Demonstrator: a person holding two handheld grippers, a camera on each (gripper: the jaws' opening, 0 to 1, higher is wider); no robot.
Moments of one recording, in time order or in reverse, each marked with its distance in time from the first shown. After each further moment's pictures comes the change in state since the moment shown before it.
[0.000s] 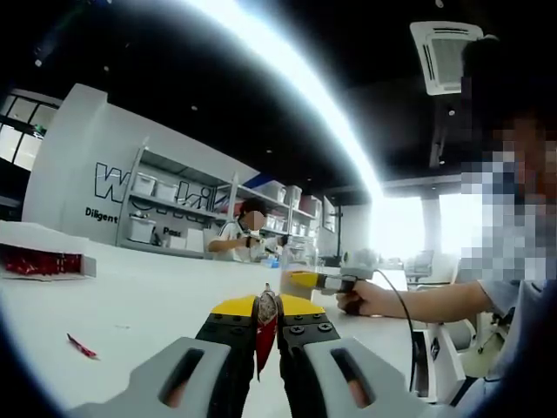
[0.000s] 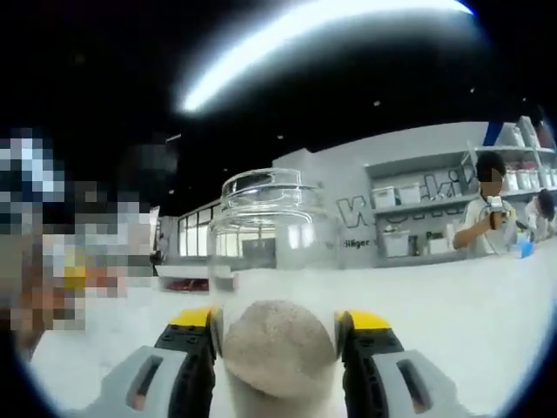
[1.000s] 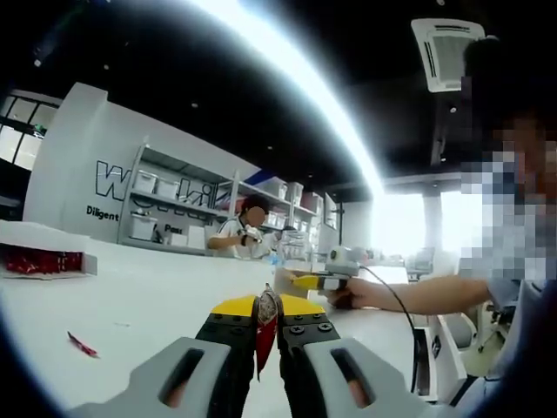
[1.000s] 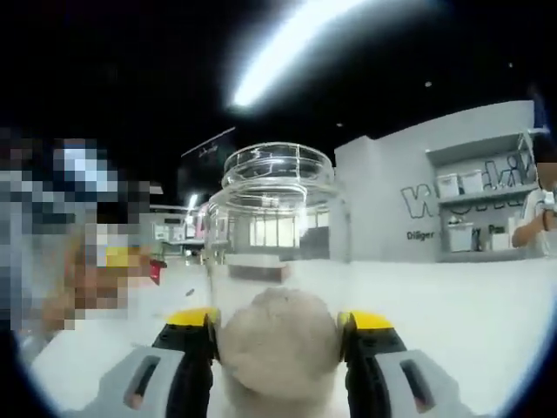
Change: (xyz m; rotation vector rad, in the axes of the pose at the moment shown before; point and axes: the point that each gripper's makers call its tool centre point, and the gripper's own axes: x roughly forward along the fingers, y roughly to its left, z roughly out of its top) left arm 0.001 -0.001 -0.004 0.003 0.018 0.008; right arm 0.020 0.027 -0.014 -0.002 0.051 0.371
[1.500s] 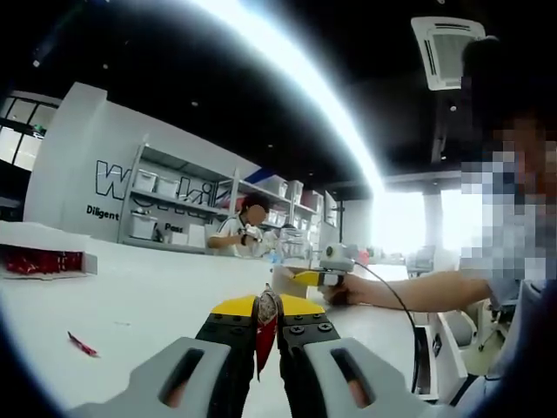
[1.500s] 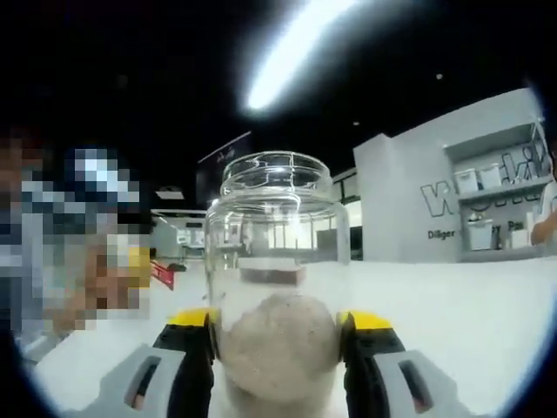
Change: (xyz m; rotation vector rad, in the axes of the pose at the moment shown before) left arm 0.001 0.000 -0.001 0.004 0.008 0.000; right arm -0.001 0.004 0.005 0.019 -0.014 0.093
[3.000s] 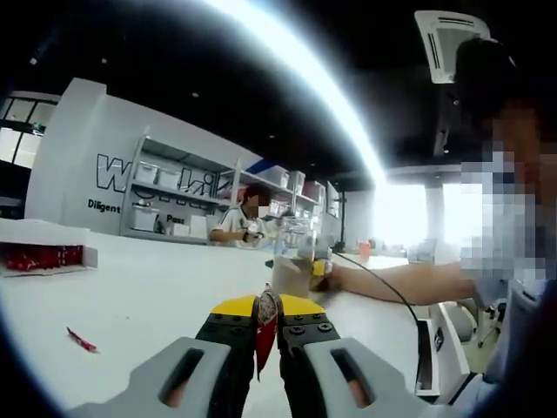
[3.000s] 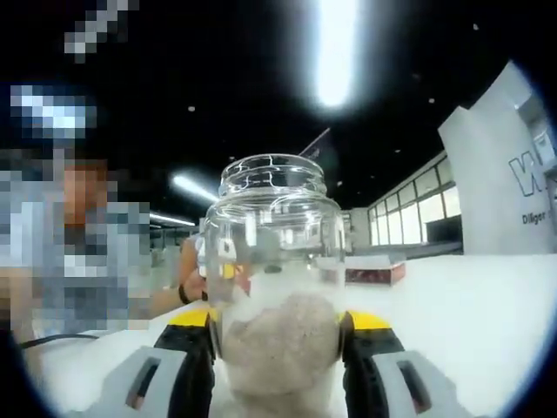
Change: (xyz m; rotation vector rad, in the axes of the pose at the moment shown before) left arm 0.004 0.002 -0.010 0.001 0.052 0.010; right arm 0.007 0.031 -0.003 0.079 -0.001 0.565
